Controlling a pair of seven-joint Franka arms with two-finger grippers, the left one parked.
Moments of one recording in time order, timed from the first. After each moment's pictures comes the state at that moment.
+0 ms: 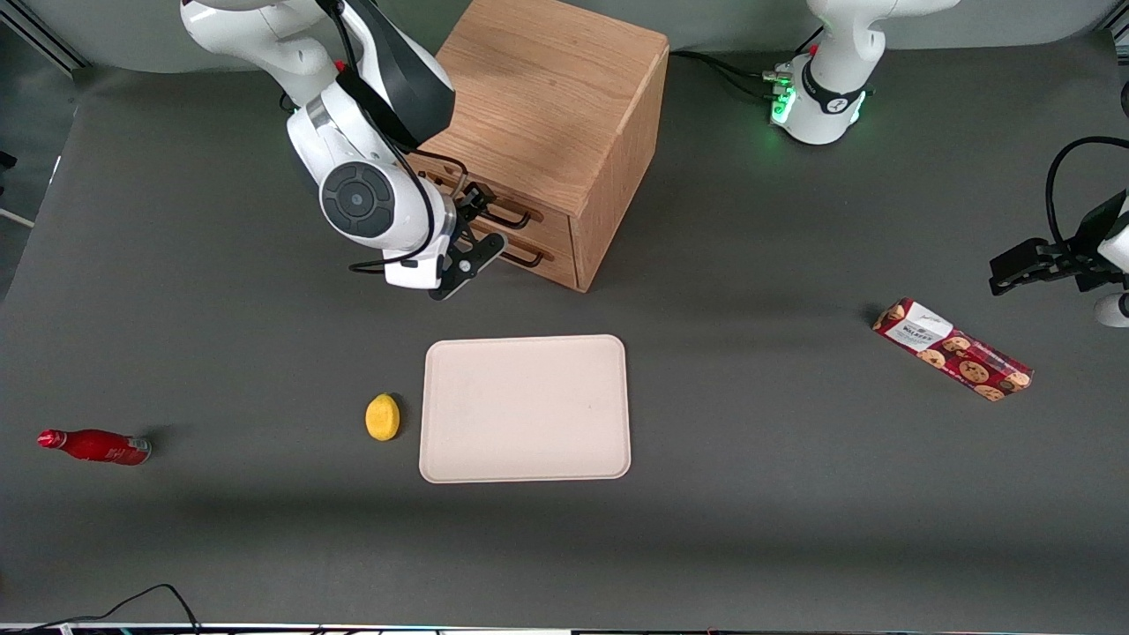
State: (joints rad) arm 0.41 0.26 0.18 -1.72 0.23 1.64 -0.10
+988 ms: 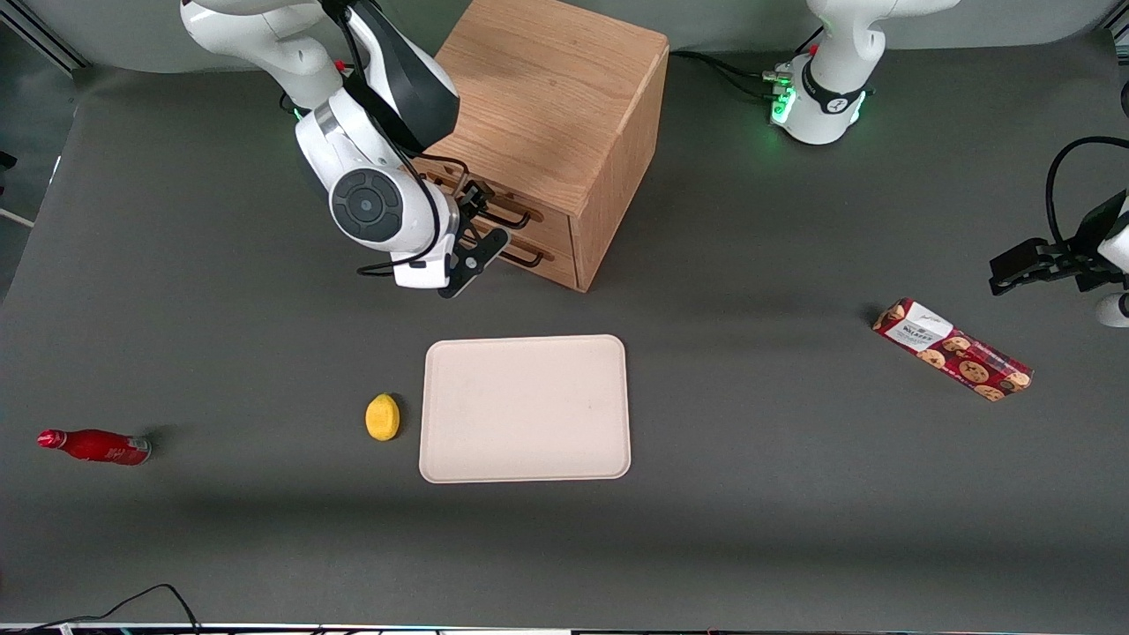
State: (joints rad) arm 0.41 0.26 0.18 -1.76 0.23 1.64 -0.18
